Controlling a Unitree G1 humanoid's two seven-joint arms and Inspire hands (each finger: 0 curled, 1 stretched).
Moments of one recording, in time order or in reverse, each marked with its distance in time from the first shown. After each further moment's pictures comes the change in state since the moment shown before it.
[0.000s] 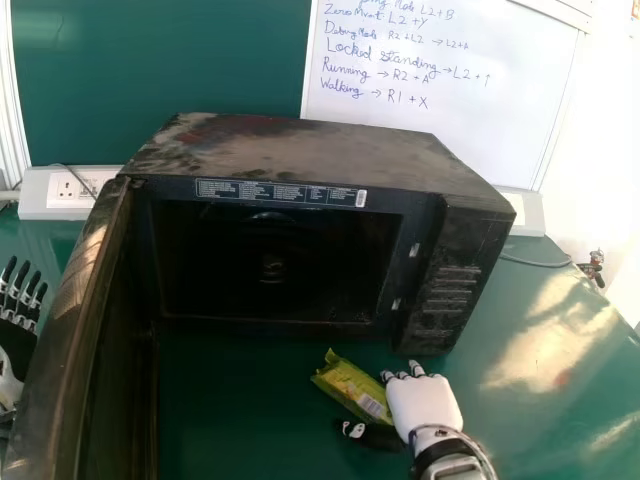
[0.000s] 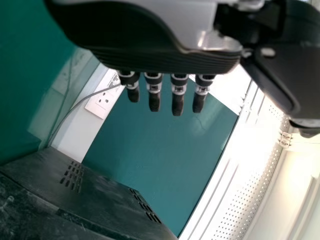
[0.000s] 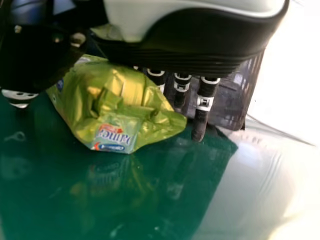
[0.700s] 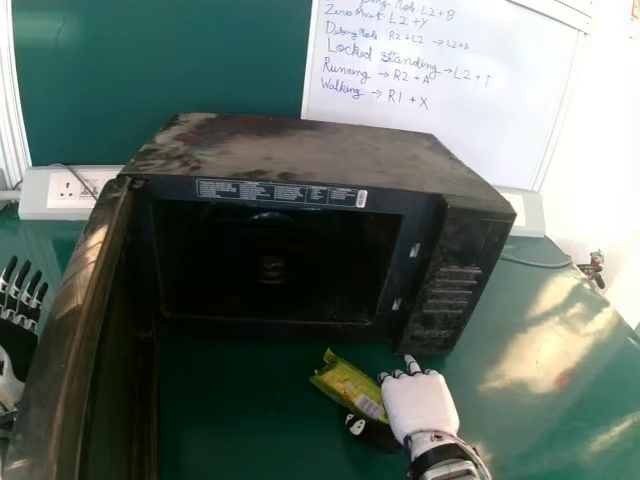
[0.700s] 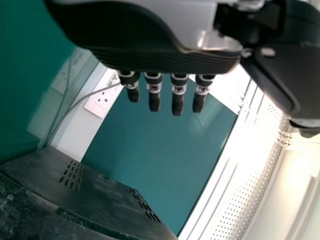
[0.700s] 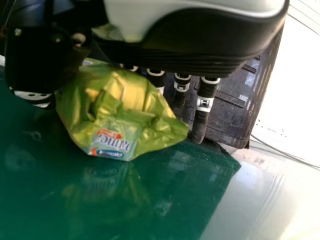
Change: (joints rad) left arm 0.002 -0.002 -0.001 -0.005 0.001 -0.002 0.001; right arm 0.015 -0.002 0.008 0.018 -0.037 -0.046 -0.073
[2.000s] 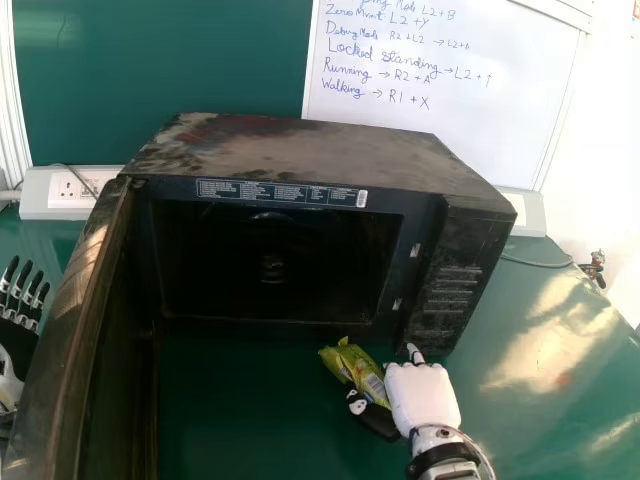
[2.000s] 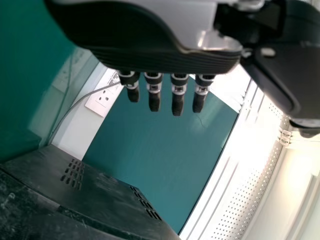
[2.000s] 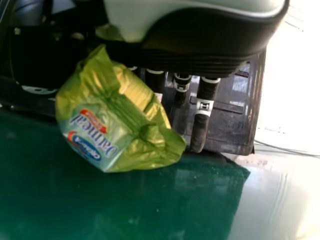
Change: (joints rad) left arm -0.004 0.003 0.001 0.011 -0.001 -0.001 -0.011; right arm 0.008 0.076 -0.056 0.020 0.110 0.021 -0.151
